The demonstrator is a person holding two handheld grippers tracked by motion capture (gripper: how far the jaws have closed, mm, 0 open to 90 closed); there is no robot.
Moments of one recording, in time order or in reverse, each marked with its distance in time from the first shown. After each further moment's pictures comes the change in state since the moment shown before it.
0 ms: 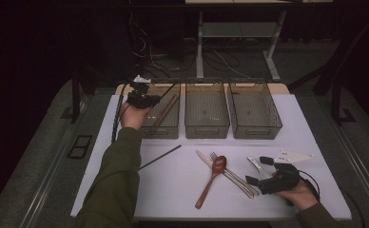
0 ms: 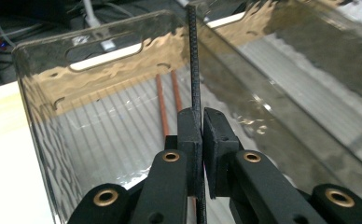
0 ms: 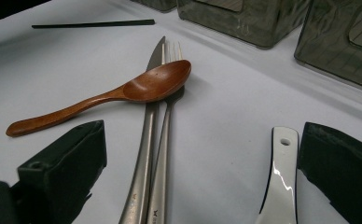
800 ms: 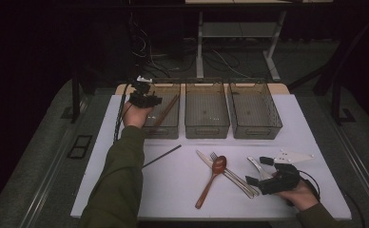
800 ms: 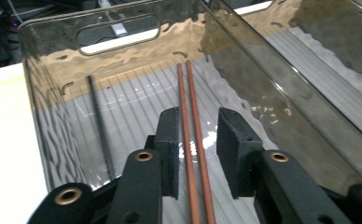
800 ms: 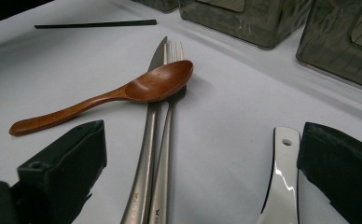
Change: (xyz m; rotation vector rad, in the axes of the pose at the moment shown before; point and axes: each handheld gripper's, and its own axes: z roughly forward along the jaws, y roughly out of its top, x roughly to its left) left arm 0.003 0.000 0.010 0.029 0.022 -0.037; right arm 0.000 0.000 -0.001 -0.002 0.006 -0.004
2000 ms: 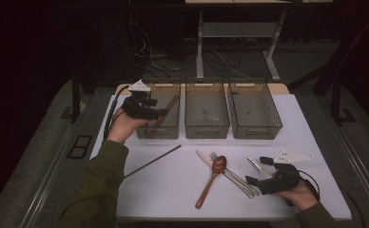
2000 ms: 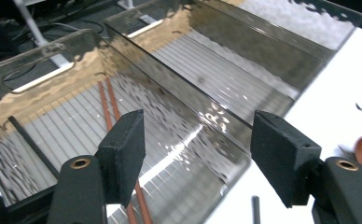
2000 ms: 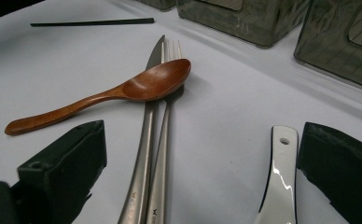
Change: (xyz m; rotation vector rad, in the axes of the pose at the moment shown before) left arm -0.044 -0.016 -0.077 -0.063 -0.217 0.228; right arm 0.000 0.000 0.001 0.006 -0.011 -0.002
